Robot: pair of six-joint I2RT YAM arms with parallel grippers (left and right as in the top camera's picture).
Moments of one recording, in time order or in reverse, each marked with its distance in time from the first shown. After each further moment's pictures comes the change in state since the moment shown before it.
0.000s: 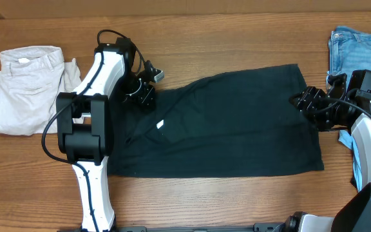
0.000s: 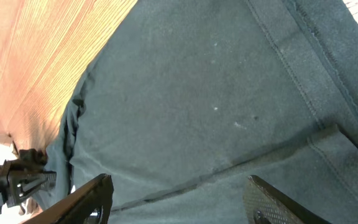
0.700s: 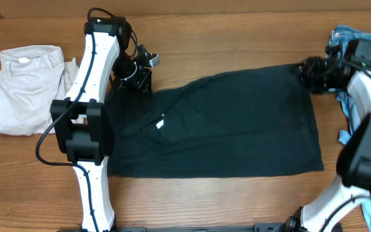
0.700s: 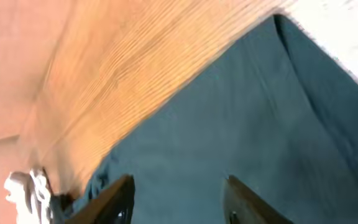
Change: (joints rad) left arm -0.002 0.001 0.330 -0.385 -0.004 -0.121; right arm 0.016 0.489 0.401 0.140 -0.112 0.078
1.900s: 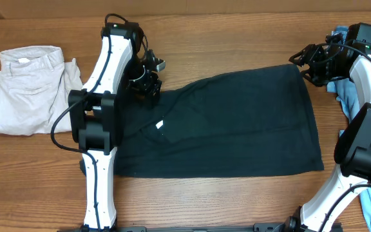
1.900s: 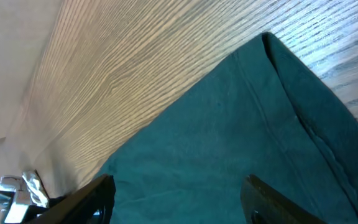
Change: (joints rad) left arm -0.037 0.171 0.071 0.094 -0.130 0.027; right arm 0.011 0.104 0.223 -0.196 0.044 -0.022
